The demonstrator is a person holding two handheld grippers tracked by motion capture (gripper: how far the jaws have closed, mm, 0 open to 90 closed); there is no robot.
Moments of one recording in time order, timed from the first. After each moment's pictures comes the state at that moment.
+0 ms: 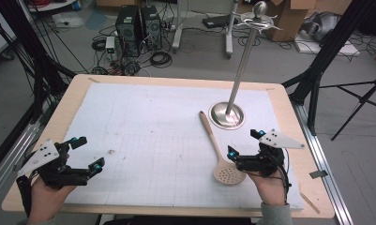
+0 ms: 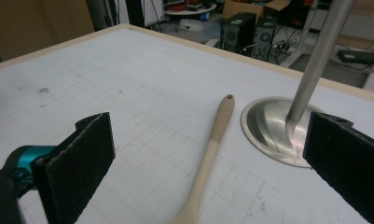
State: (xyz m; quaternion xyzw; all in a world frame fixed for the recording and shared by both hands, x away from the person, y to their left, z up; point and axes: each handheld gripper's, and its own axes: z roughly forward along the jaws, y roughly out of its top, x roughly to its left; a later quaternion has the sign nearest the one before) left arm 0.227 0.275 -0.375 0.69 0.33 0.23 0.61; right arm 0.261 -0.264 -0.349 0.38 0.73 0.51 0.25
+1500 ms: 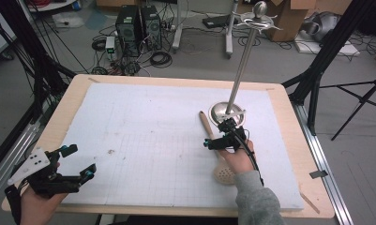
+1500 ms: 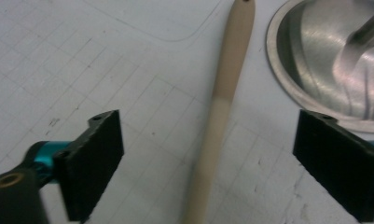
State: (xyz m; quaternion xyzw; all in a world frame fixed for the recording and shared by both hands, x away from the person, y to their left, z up) left arm 0.210 0.293 -0.385 0.69 0.36 0.24 0.59; right arm 0.355 -0.197 -0.387 0.46 0.82 0.30 0.14
